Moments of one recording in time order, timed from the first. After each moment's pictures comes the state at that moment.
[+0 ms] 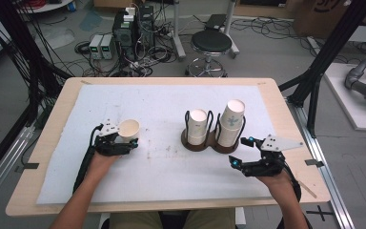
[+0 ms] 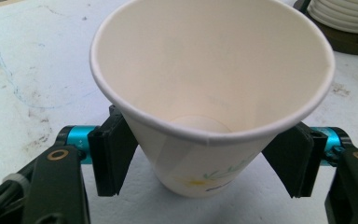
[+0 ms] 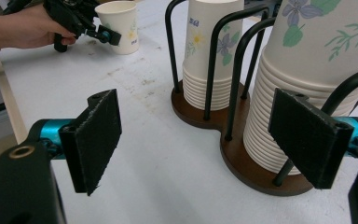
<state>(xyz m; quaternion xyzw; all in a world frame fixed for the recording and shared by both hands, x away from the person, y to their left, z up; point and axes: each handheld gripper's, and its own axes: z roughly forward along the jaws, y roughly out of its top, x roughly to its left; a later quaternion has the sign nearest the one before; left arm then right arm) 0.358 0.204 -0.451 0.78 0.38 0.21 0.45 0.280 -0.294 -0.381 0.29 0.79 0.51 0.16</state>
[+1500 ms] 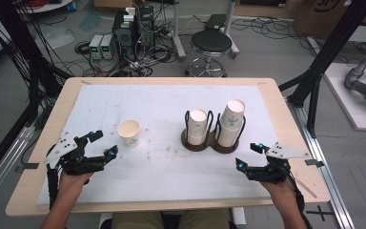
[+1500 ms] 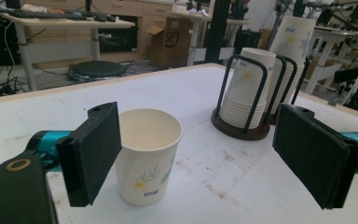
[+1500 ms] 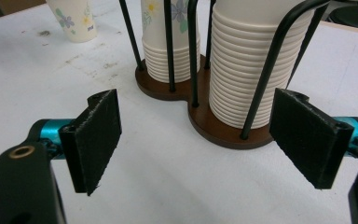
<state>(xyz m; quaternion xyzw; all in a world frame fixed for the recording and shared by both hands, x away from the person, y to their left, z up) 0.269 0.251 -0.402 0.66 0.34 0.22 0.63 0.264 -0.308 -0.399 0.37 0.77 0.48 0.19</state>
